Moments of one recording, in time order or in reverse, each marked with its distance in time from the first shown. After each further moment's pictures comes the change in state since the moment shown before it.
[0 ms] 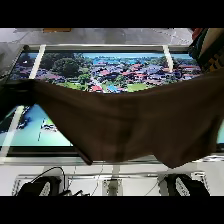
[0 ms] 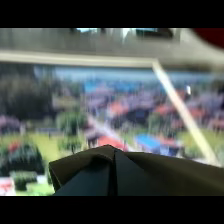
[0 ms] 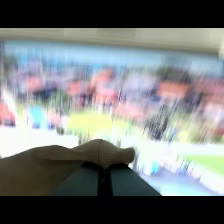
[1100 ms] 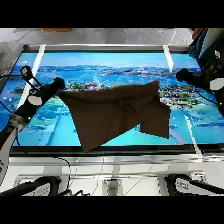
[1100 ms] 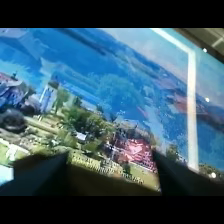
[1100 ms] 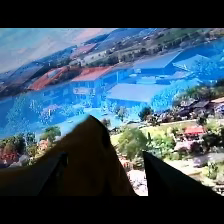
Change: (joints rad) left arm -0.090 -0.712 0.002 -0.266 0.652 -0.012; right arm 0.020 -0.527 -0.497 0.167 -0.879 0.003
